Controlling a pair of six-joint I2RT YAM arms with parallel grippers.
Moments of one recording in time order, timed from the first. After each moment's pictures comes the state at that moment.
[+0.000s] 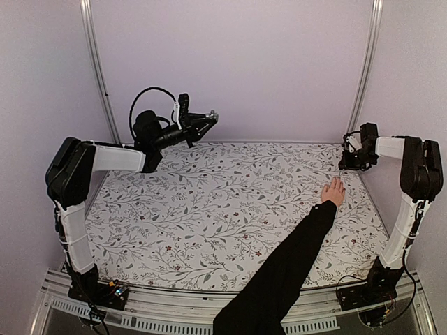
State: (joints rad) left arm -0.44 1.99 1.31 0.99 0.74 -0.14; right arm -0.14 1.95 1.40 -0.39 -0.23 -0.10
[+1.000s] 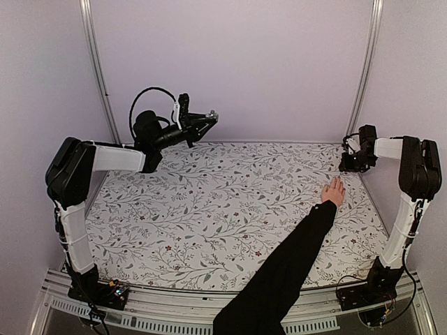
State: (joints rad) left arm -0.44 1.99 1.31 0.99 0.74 -0.14; right arm -0.14 1.97 1.39 -0.37 -0.19 -0.10
